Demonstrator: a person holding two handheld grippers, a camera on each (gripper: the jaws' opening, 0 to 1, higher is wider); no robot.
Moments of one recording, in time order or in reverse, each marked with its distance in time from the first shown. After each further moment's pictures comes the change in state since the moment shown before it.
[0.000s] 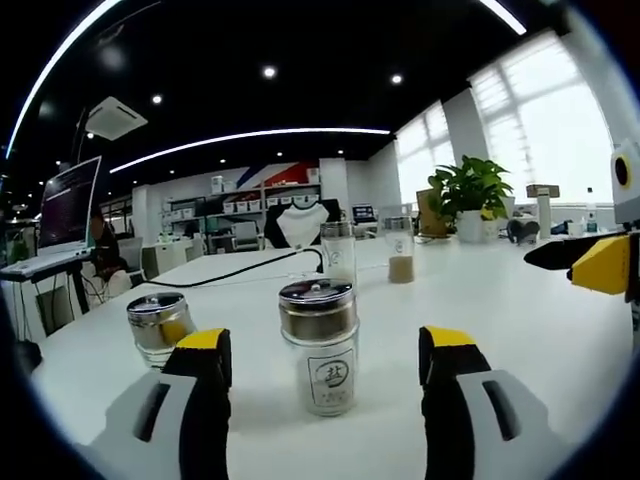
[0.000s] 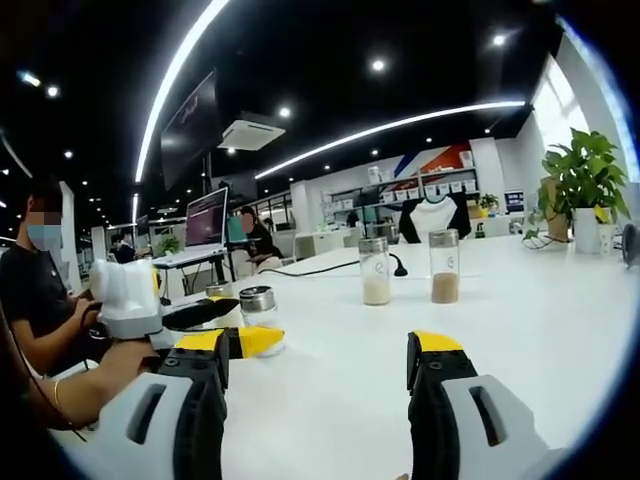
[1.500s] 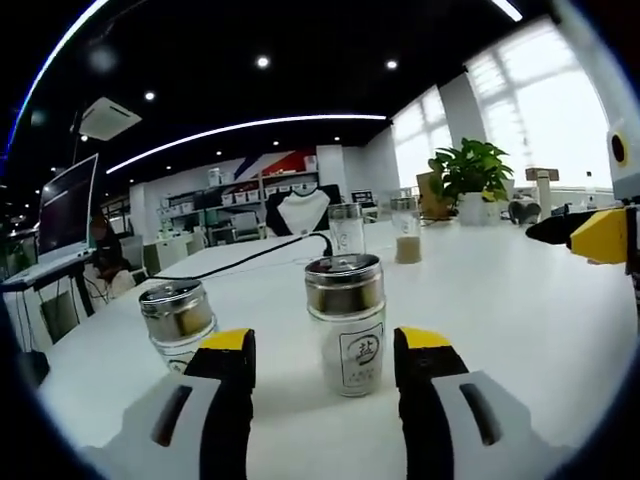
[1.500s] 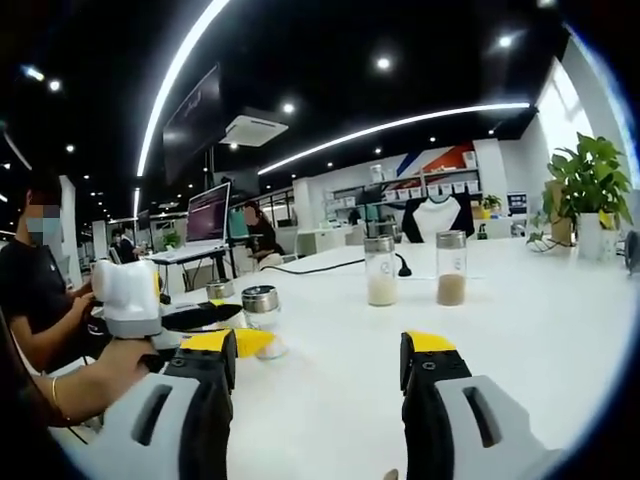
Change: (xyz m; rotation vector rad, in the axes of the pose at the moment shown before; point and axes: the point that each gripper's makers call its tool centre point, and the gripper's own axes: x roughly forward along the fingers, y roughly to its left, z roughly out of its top) left arm -0.009 0.014 -0.016 0.053 0.061 0.002; right arm 0.010 0.012 -0.001 -0.020 0.015 0.010
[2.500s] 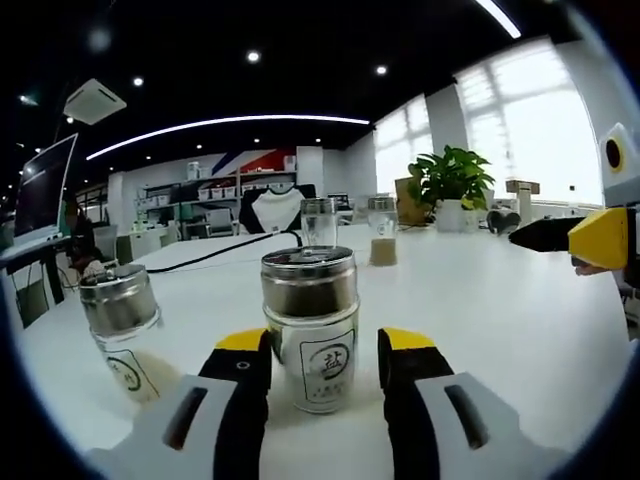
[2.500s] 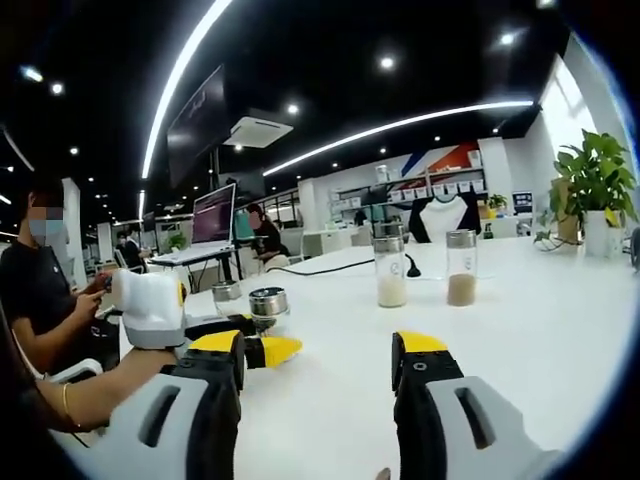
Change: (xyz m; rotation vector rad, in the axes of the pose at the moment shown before) left arm 0.019 -0.027 -0.006 -0.052 -0.009 -0.136; right arm 0.005 0.010 -0.001 0.013 -0.016 0.025
